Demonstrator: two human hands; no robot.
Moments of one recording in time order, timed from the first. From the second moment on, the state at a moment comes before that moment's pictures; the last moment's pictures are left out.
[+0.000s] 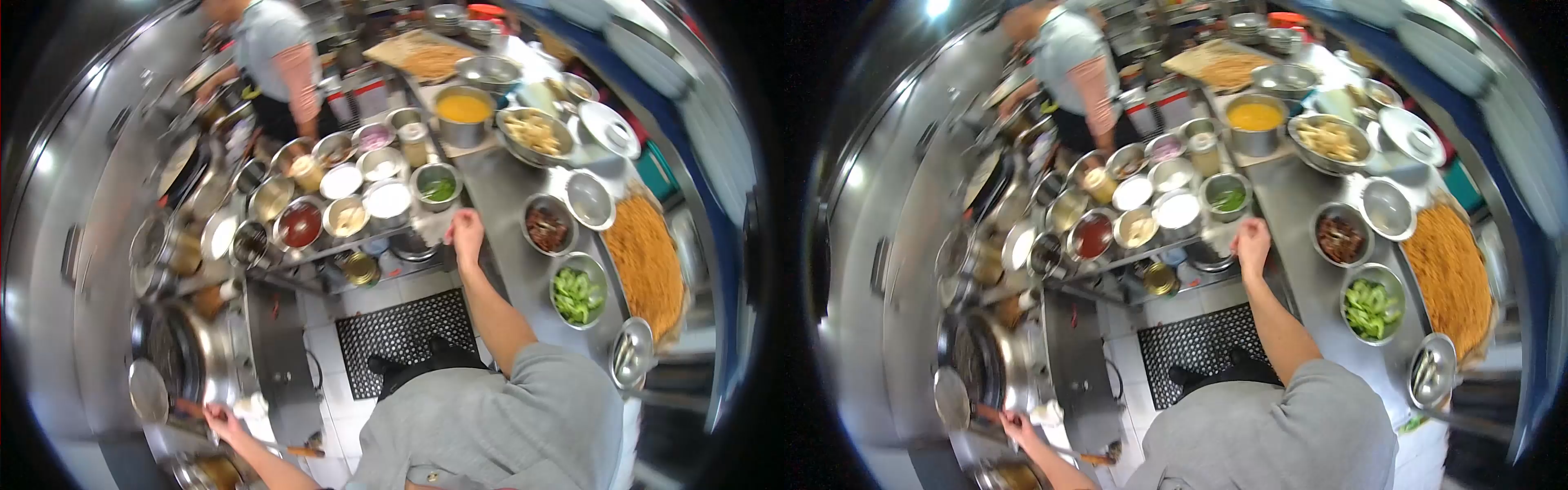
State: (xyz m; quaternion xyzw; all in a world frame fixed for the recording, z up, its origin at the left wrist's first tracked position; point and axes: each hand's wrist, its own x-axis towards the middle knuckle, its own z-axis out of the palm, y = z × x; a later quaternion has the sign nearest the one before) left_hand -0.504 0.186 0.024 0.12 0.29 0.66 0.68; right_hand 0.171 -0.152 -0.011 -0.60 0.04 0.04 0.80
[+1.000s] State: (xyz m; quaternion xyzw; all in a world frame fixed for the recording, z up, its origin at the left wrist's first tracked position) left_hand -0.757 0.335 0.057 0.35 0.90 0.24 0.07; right_hand -0.130 0.080 -0.194 -0.69 -0.44 0.57 0.08
